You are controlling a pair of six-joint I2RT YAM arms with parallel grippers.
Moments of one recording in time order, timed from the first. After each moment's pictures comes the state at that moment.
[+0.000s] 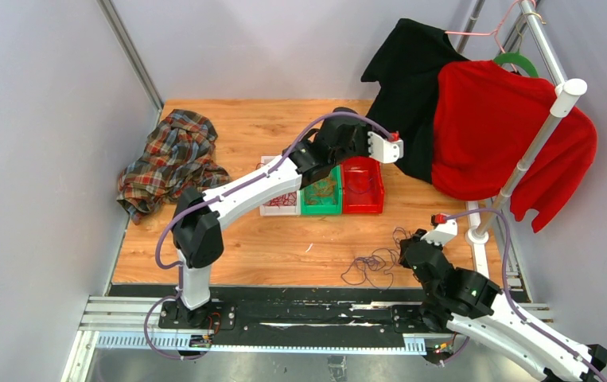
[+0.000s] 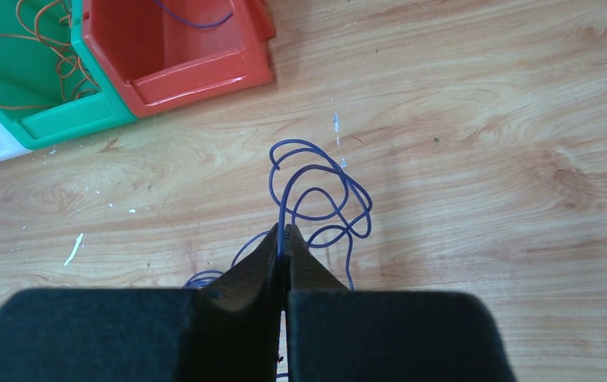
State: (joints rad) left arm -0.91 1.90 1.77 -0.12 -0.14 1.07; right arm 0.94 0.28 0.37 -0.76 0.76 0.84
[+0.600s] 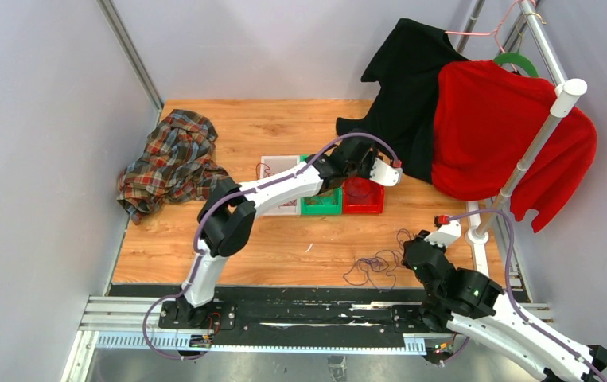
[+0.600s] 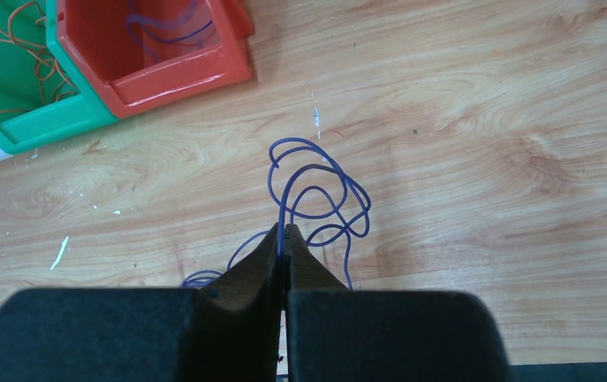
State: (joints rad) left arm -0.91 2.10 1.77 -0.19 -0.14 1.12; right arm 0.94 0.28 0.39 -0.83 0.78 0.88
